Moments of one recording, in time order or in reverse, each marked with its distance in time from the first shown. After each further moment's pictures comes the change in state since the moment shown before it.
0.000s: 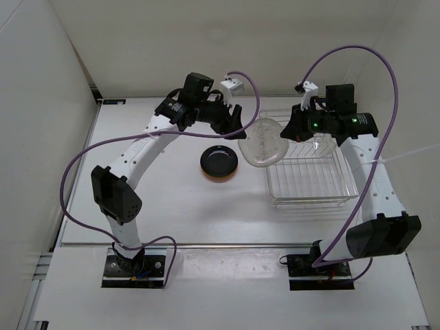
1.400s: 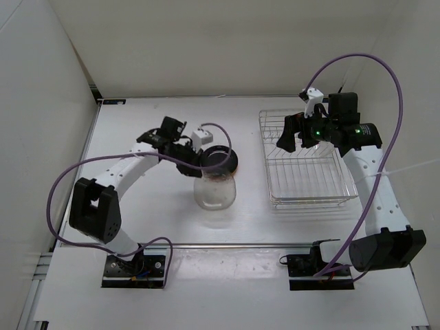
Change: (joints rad) left arm 0.215 -0.231 -0.628 -0.060 -0.018 0.345; right arm 0.000 -0.098 -0.098 0.018 0.114 0.006
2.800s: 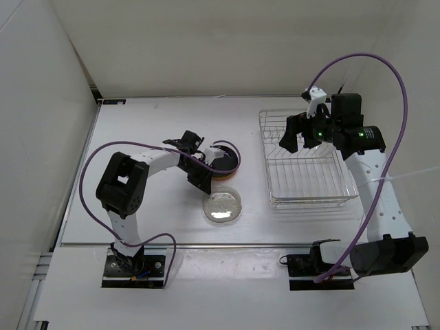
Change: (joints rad) left arm -0.115 0.290 -0.076 0.133 -0.004 -0.128; right arm 0.000 -0.034 0.000 -0.001 0.048 -0.026
